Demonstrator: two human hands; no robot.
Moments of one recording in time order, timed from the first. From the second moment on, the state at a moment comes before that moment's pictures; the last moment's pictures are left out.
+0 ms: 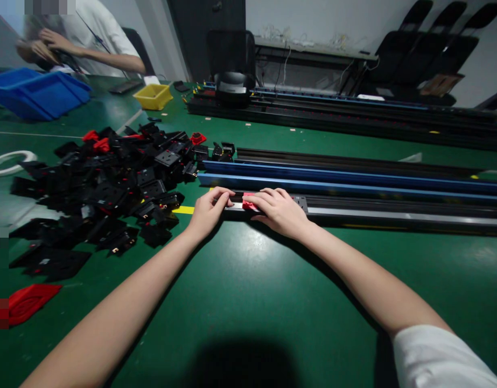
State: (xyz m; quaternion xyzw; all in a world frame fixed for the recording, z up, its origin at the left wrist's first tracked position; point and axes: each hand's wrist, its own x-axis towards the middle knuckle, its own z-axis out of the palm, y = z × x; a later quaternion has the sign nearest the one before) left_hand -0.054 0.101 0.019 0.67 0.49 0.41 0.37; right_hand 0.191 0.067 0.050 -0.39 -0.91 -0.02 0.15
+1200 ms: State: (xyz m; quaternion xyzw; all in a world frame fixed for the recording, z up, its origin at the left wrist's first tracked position) left_hand -0.055 0.095 0.023 0.68 0.51 0.42 0.33; right_hand 0.190 0.065 0.047 -0.39 -0.91 -0.13 0.11
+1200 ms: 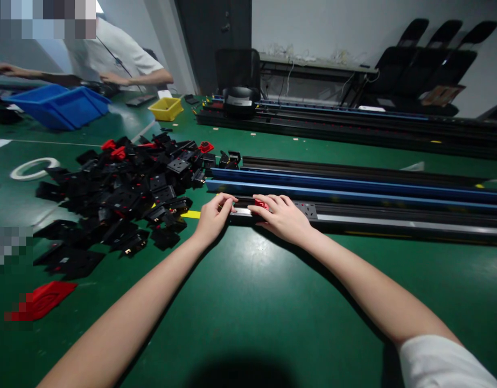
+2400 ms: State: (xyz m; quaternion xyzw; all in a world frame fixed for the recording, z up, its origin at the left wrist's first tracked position) left_hand -0.065 0.102 0.009 0.75 0.60 0.26 -0.10; right_hand 0.186 0.064 0.040 -0.40 -0.90 -0.17 0.09
